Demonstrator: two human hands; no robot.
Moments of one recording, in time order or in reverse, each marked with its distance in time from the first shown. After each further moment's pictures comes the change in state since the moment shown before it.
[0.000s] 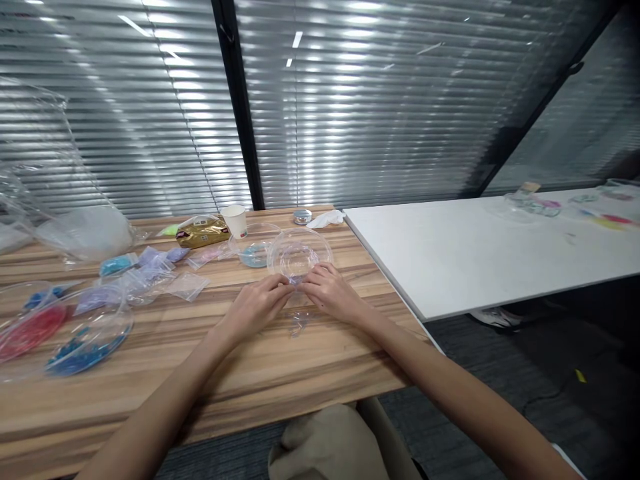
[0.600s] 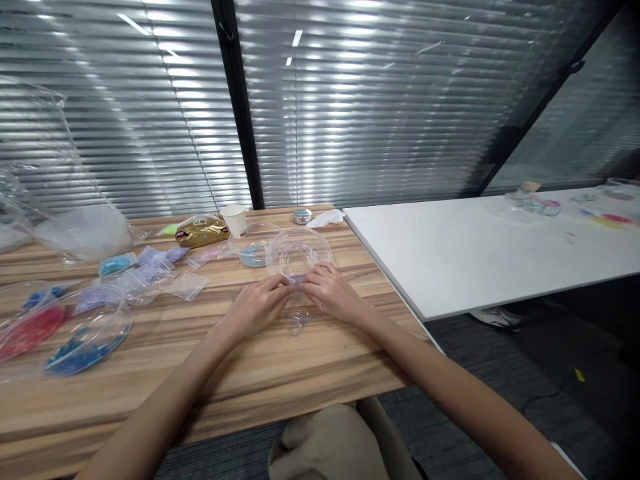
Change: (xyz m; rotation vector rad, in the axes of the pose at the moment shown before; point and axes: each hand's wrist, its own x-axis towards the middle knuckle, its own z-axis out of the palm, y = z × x) left_hand -0.001 0.000 0.001 0.018 -0.020 0.013; right_hand 0.000 0.001 -0.001 -0.014 -0.025 -0.008
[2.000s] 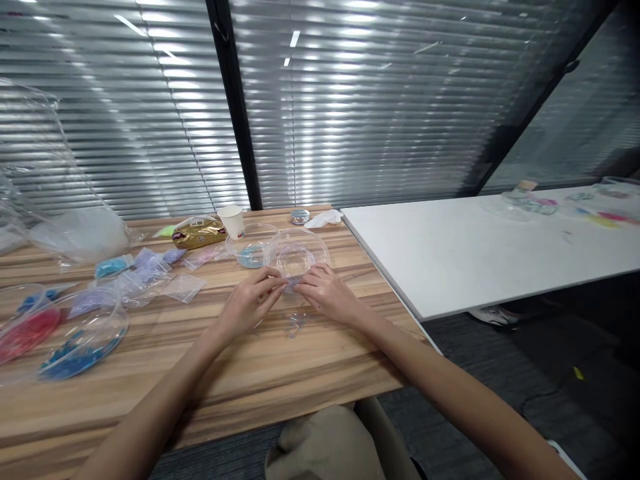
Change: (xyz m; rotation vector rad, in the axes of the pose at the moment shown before) left_hand 0.003 -0.003 -0.003 -0.301 0.167 -0.116; right_hand -0.001 0.000 0.002 0.013 0.022 -0.016
